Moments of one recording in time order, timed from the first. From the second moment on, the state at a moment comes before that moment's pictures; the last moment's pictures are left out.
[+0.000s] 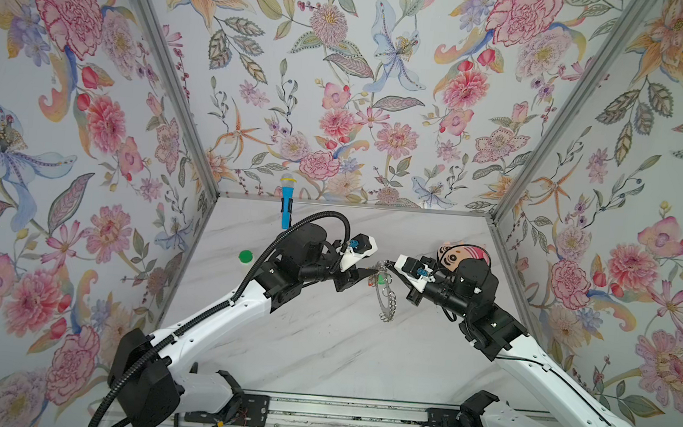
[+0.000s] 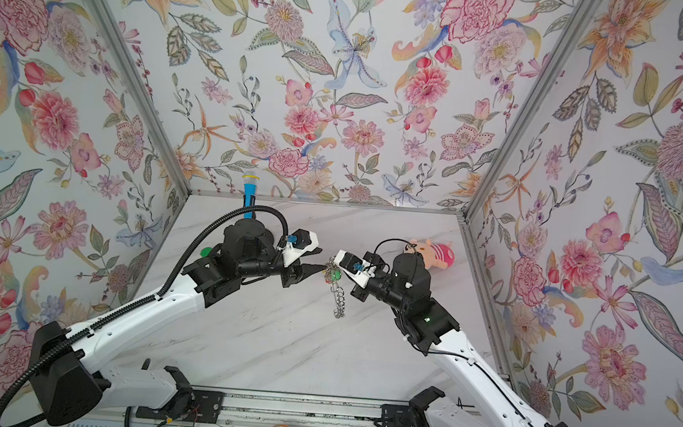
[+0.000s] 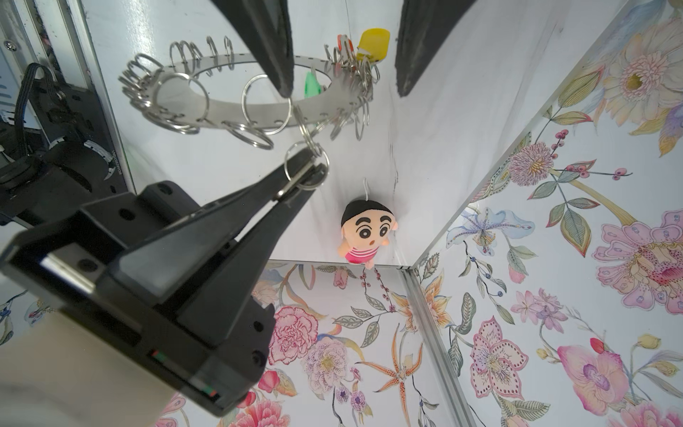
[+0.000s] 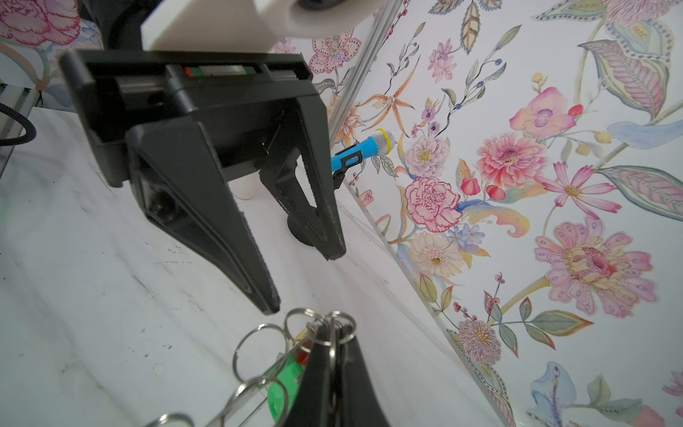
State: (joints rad) left arm -0.71 1.31 1.10 -0.11 0.46 0.33; right arm 0.60 0.98 0.83 -0.04 -0.38 -0.55
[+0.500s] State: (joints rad) left arm -0.74 1.32 1.12 -0.12 0.42 0.28; right arm 0.63 0.98 0.85 -0.06 -0.36 -0.56
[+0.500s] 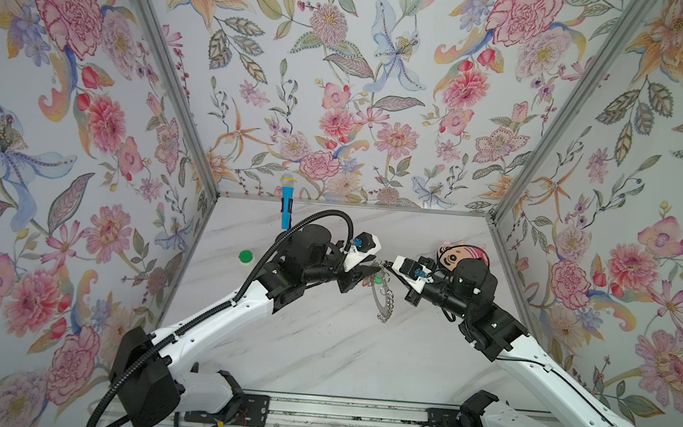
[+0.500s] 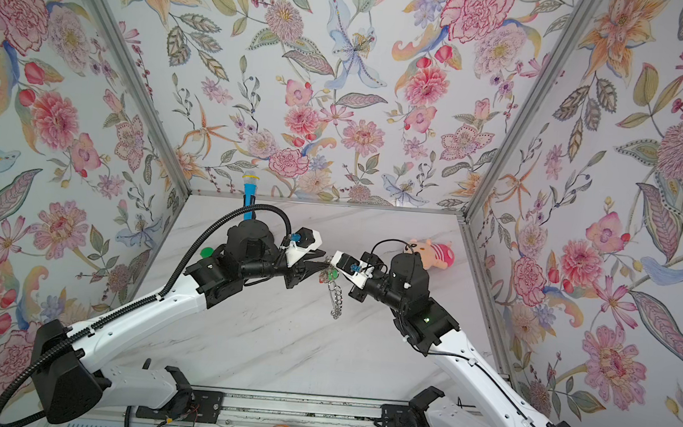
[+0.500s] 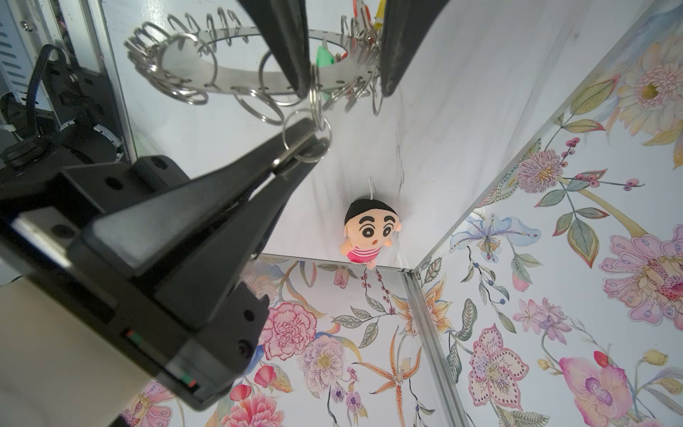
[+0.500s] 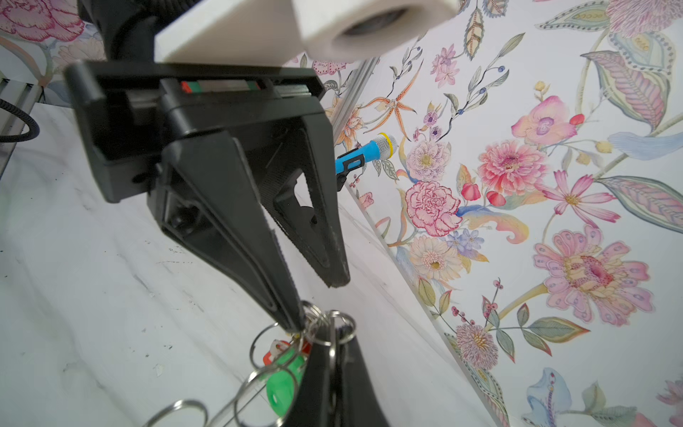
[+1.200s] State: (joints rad) left arm -0.75 1.36 1.20 -0.22 0.44 0.36; right arm 0.63 0.98 0.86 -0.08 -0.33 -0.57
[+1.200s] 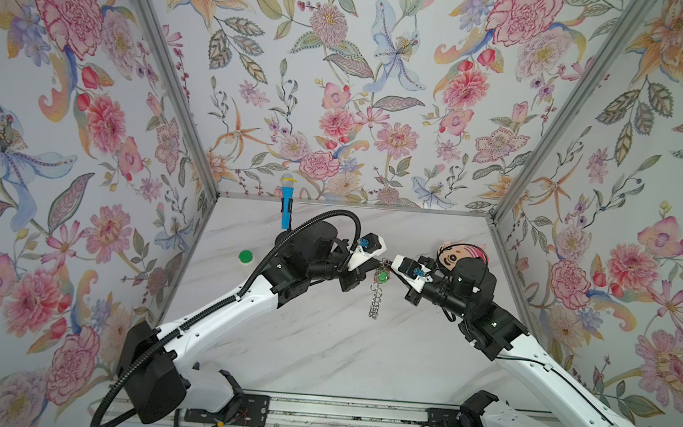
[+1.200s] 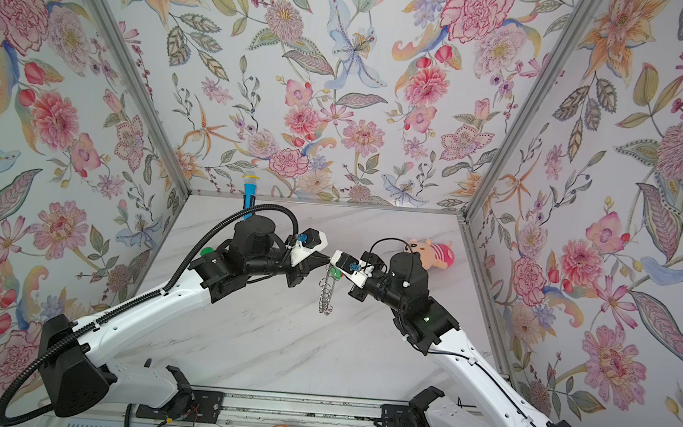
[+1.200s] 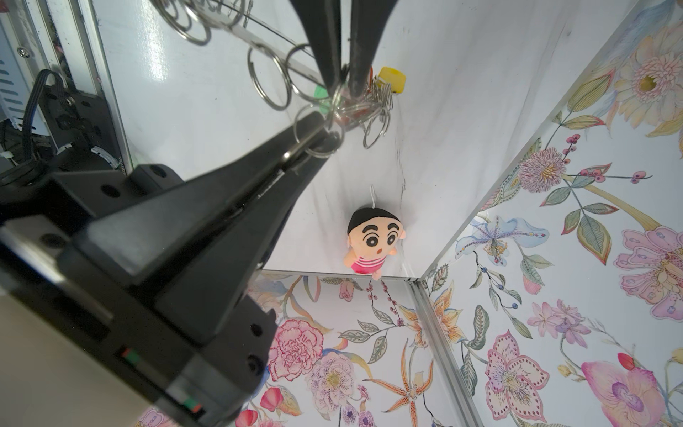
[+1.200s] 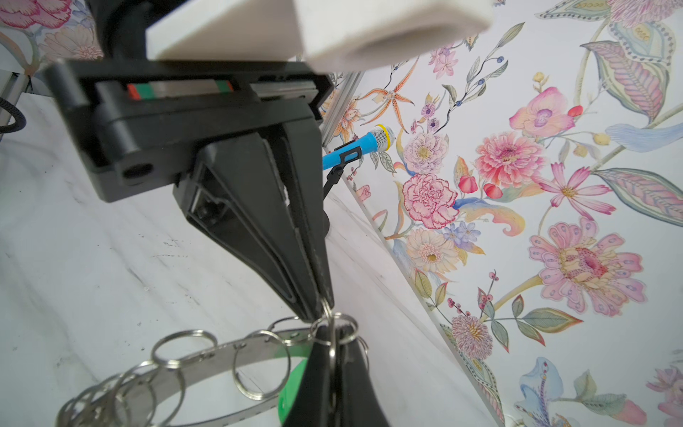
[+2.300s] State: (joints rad) left arm -0.76 1.25 1.07 -0.03 0.45 0.48; right arm 0.59 0.94 0.86 -0.11 -0.36 -0.59
